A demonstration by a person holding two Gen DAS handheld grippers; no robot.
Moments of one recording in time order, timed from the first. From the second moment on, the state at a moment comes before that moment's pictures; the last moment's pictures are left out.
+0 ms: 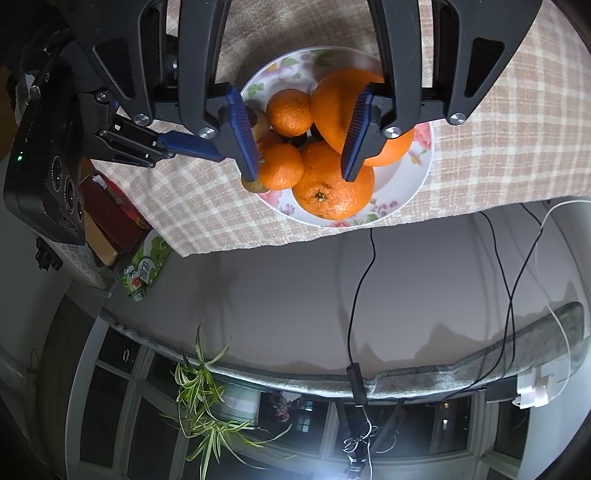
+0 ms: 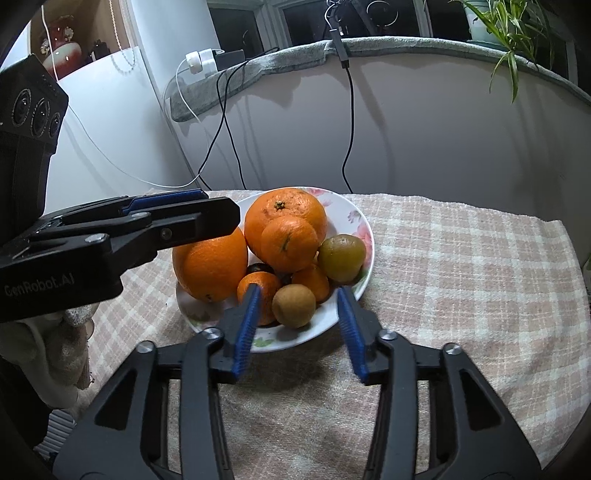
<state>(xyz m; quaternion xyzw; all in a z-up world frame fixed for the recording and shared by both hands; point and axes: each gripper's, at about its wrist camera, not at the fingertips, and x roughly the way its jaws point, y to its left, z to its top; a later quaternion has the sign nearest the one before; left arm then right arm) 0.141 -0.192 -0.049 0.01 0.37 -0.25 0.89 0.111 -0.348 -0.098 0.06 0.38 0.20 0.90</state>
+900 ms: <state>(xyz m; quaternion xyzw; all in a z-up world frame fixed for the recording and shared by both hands) 0.125 -0.184 -0.043 0.01 0.36 -0.22 0.90 0.100 -0.349 -0.083 0.05 0.37 0.19 0.91</state>
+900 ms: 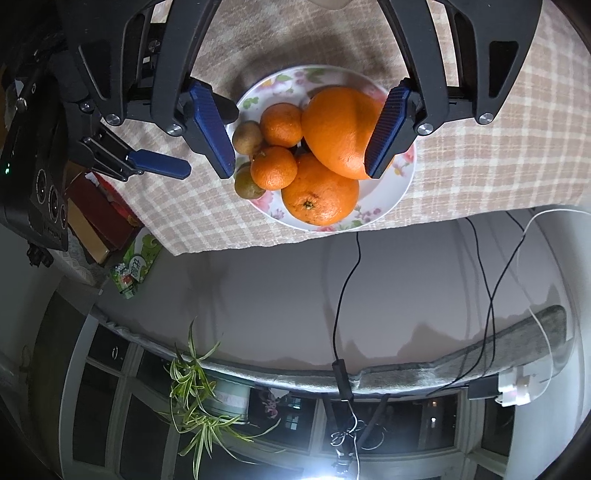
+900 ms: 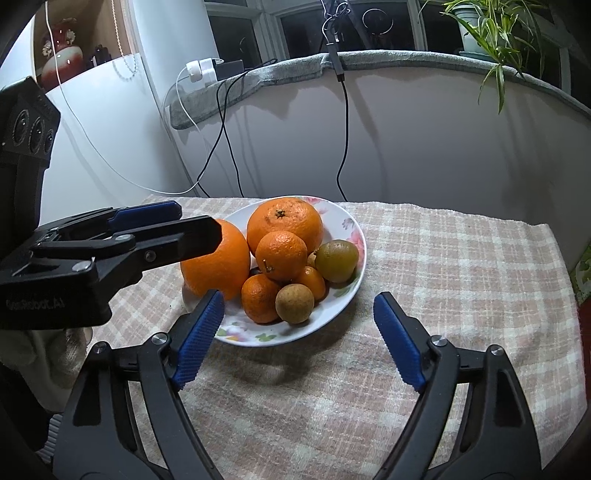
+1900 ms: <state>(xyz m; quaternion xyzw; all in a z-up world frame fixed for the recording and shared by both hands) 0.051 -0.152 -0.025 0.00 0.33 -0.16 0.93 0.045 -0.353 -0.053 0.07 0.33 0.17 0.93</state>
